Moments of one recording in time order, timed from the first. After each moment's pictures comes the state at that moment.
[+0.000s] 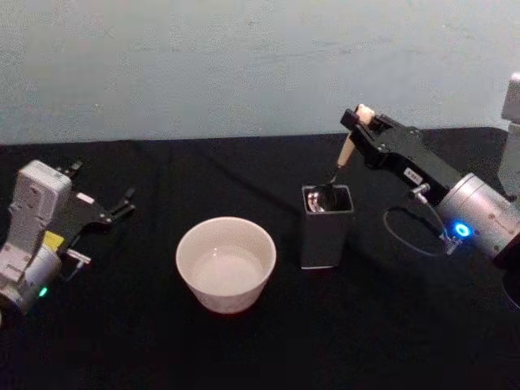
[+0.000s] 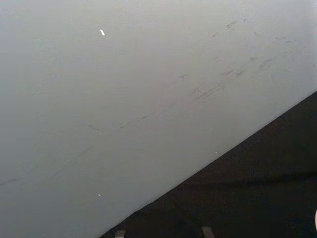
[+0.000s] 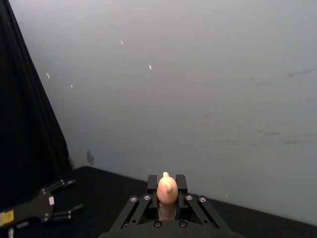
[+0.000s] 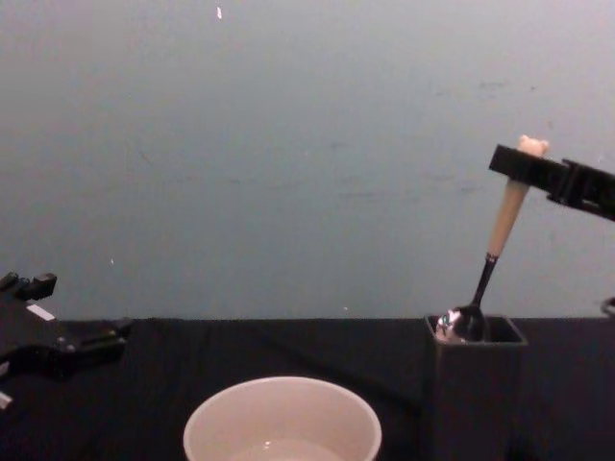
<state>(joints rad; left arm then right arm) -0.20 0.60 0.45 -1.41 -0.25 -0.12 0.03 0.24 0.45 -0.32 -1.53 0.75 0.00 0.42</state>
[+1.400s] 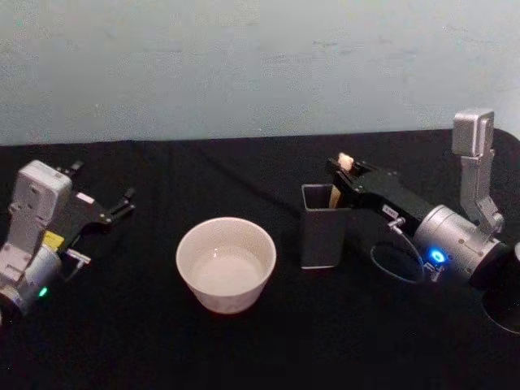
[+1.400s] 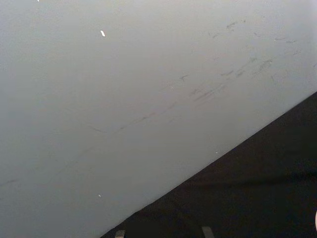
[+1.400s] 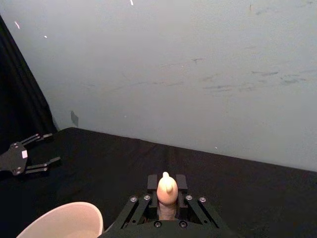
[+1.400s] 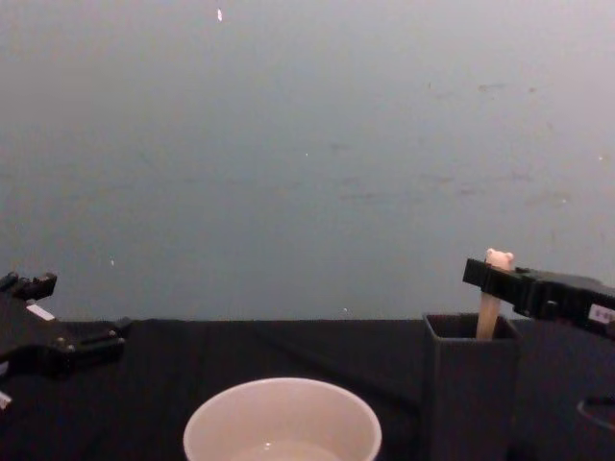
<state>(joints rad) -0.20 0.60 0.45 -1.41 -0.25 -0.12 0.03 0.27 0.40 -0.36 -1.38 0.64 0.04 0.42</state>
